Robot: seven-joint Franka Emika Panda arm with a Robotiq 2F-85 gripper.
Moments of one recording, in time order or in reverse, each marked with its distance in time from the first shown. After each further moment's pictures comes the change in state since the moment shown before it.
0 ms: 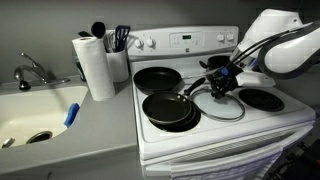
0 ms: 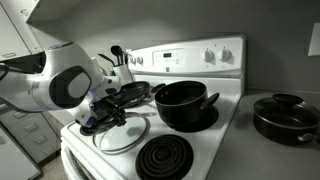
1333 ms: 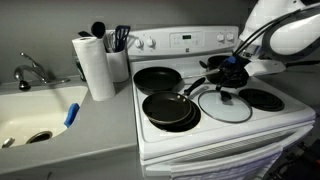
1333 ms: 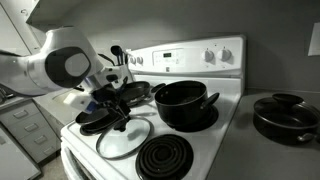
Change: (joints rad) arm -0.021 -0.078 -0.024 0.062 -0.081 -0.265 -0.077
